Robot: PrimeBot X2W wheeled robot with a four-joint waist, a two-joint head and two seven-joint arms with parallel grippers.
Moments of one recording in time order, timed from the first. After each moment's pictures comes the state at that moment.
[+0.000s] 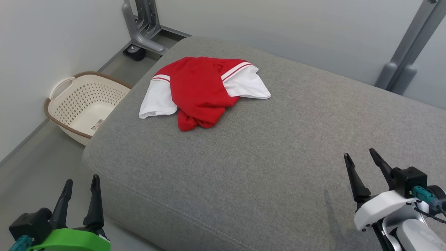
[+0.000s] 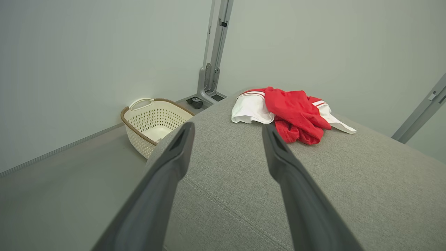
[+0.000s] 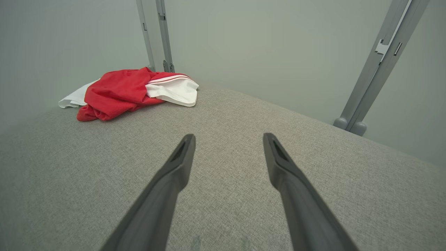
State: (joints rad) left arm 0.09 0.23 -0.14 0.09 -0.56 0.04 -0.25; right arm 0.00 -0.32 0.33 0.23 0.34 -0.07 -0.25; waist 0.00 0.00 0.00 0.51
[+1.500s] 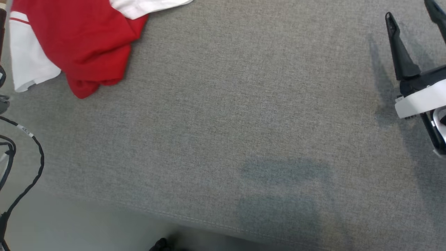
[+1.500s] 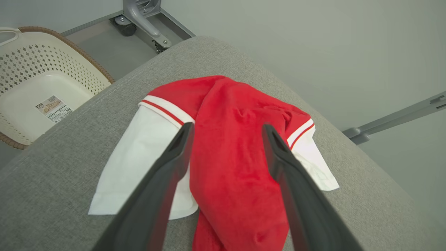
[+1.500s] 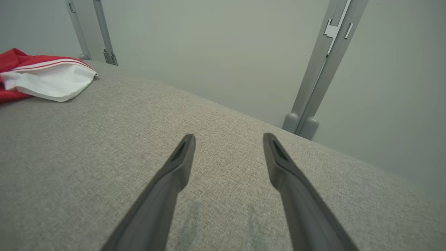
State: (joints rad) left arm -0.65 0.33 0.06 0.25 -1.04 0.07 0.36; right arm -0.41 -0.51 0.27 -0.06 0.24 -0.04 -0.09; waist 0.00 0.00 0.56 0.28
